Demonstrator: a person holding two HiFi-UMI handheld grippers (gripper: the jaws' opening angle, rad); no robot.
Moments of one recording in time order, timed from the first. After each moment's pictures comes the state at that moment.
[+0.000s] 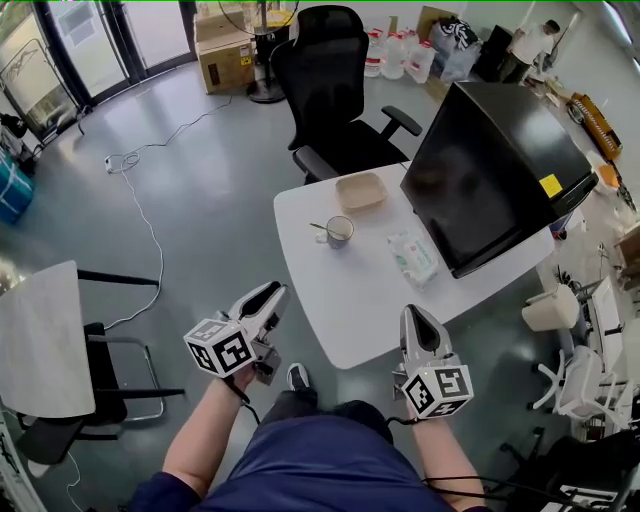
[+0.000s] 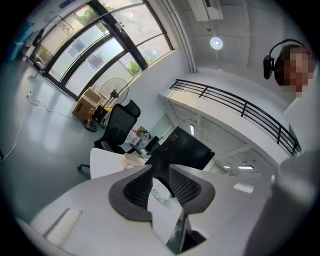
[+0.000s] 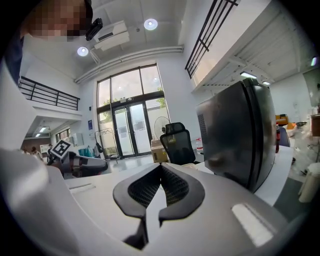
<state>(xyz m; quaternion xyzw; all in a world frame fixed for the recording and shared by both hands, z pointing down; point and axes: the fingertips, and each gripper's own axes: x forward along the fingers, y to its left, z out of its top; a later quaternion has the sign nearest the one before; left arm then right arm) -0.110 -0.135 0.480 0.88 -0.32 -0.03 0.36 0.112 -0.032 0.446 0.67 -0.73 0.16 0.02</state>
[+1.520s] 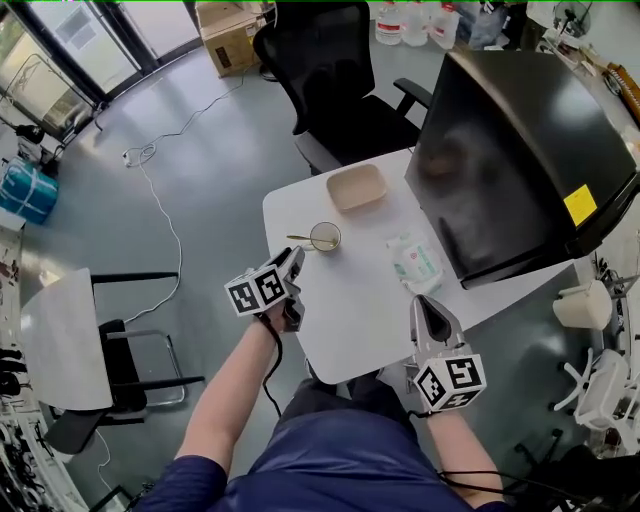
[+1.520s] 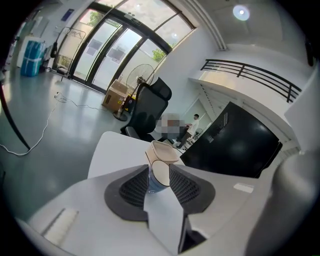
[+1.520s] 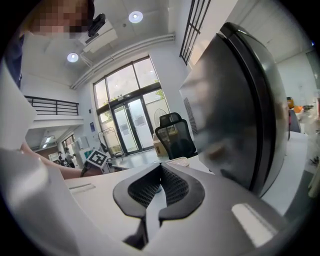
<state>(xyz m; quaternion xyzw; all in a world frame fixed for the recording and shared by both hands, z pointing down) -0.002 -0.273 0.626 0.78 -0.44 0.08 0.43 0.218 -0.103 0.501 0.63 -0.74 0.22 0.02</state>
